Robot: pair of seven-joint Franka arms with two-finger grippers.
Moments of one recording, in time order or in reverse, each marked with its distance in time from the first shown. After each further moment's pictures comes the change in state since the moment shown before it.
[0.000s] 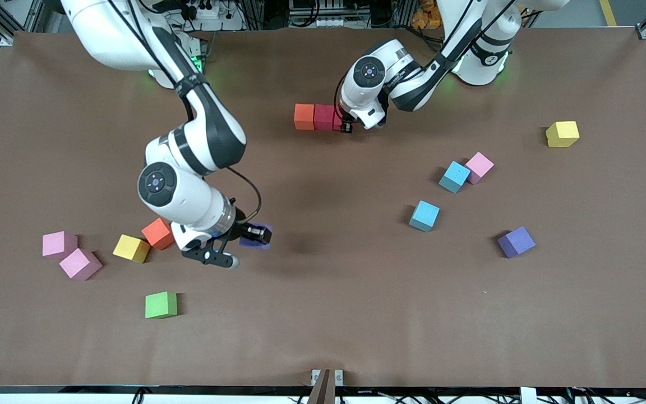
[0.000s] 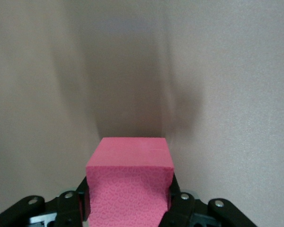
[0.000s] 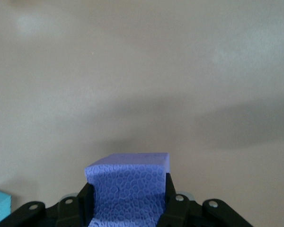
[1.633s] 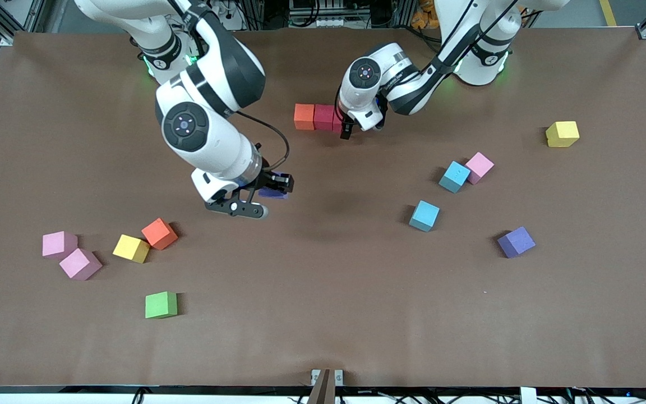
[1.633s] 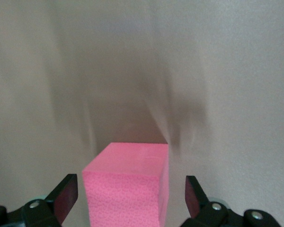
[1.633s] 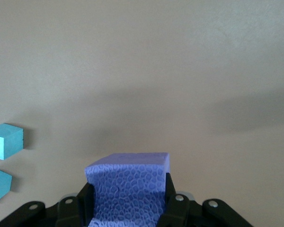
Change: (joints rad) left arm 0.002 0.022 0.000 0.017 0.092 -0.043 0.002; right arm 0.116 -0.138 0.000 -0.029 0.000 -0.200 0.107
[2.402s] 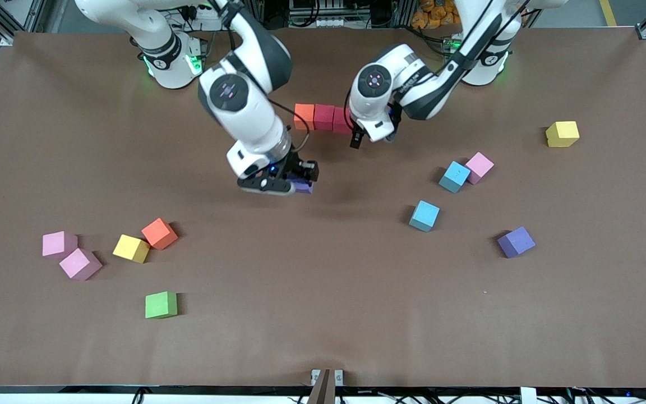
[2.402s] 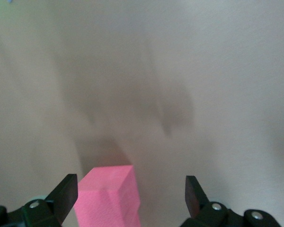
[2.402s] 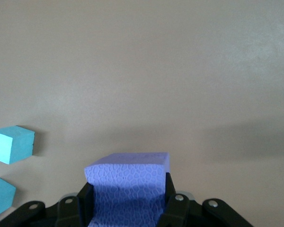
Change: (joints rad) left arm 0.141 -0.080 0.002 0.084 0.002 -0.205 0.274; right arm 0.150 -0.104 -0.001 -0.322 -0.099 0.419 0.143
